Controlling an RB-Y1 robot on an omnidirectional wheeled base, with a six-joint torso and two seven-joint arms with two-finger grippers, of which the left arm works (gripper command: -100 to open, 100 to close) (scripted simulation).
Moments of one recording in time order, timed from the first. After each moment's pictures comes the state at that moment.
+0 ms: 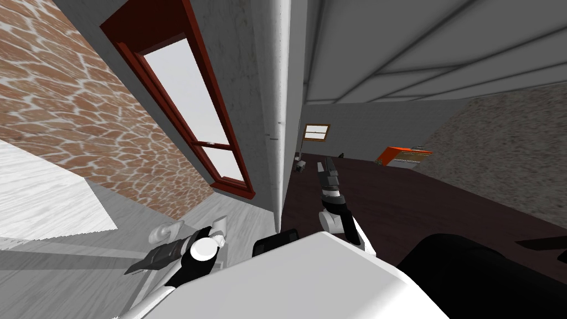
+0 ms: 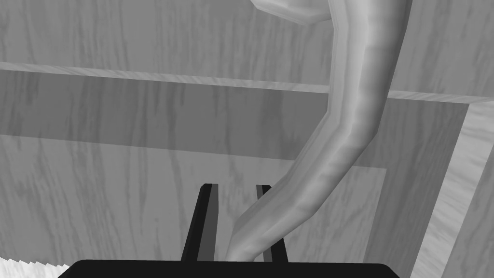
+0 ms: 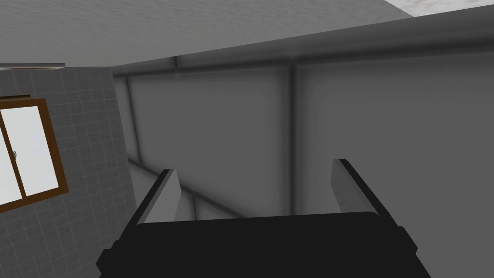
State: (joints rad) arm -0.48 0.09 1.06 -0.43 0.82 -1.43 -0.76
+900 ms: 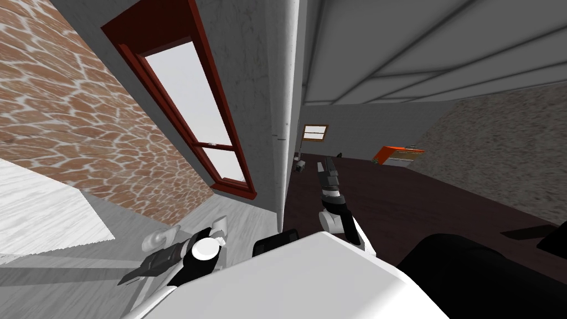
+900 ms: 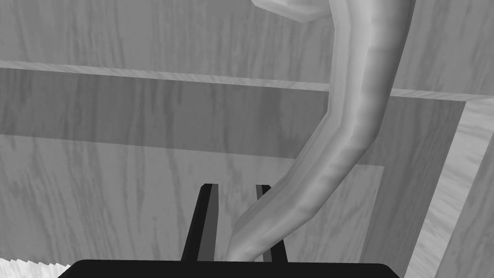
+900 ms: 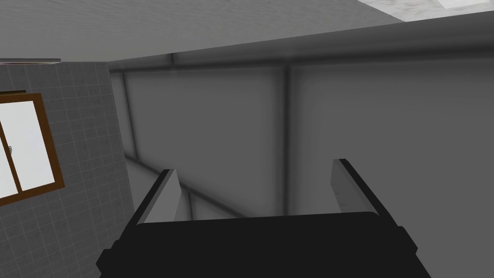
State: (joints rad) arm -0.48 0.07 1.10 -0.48 0.85 -1.46 -0.79
